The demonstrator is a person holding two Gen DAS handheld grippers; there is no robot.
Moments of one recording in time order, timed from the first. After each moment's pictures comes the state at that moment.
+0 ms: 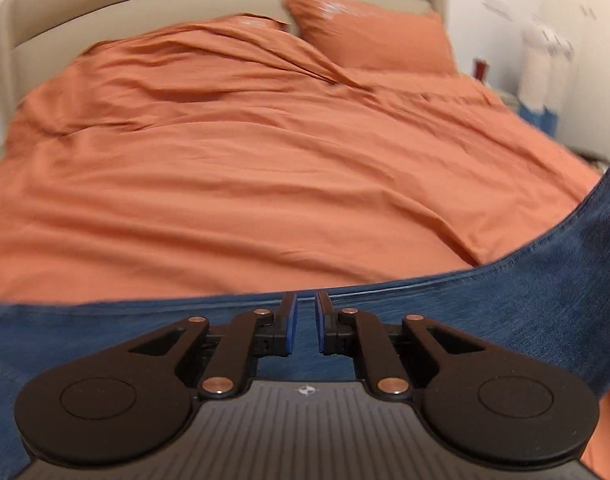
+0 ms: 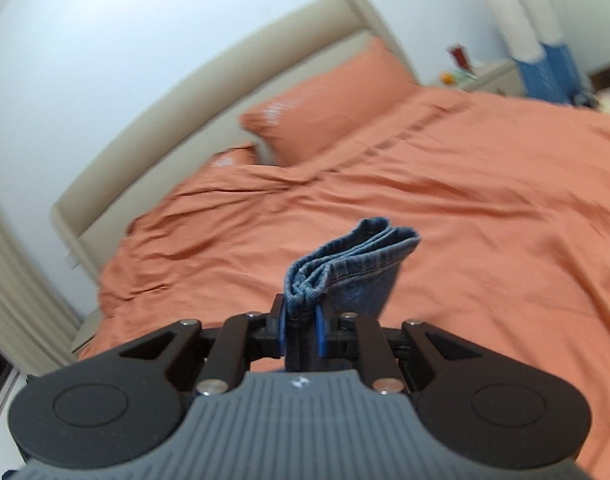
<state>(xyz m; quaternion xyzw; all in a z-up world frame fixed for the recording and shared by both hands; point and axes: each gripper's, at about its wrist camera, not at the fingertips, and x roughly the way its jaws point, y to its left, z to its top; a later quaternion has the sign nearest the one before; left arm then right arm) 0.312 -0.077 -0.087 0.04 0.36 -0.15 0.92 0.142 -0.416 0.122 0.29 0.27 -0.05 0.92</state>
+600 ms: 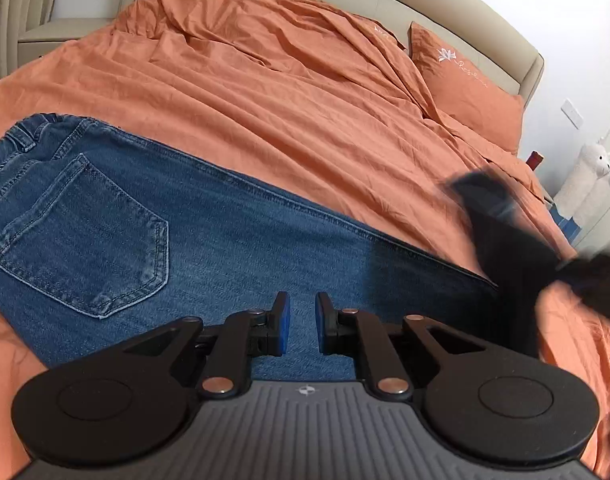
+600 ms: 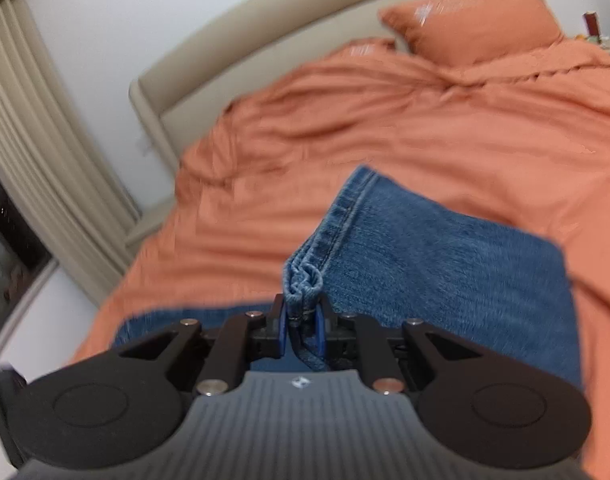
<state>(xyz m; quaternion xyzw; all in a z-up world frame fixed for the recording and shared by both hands) 0.246 0.060 -0.111 -0.15 0.39 -0.08 0.91 0.241 -0.129 0.052 0.23 0.37 0.09 0.90</state>
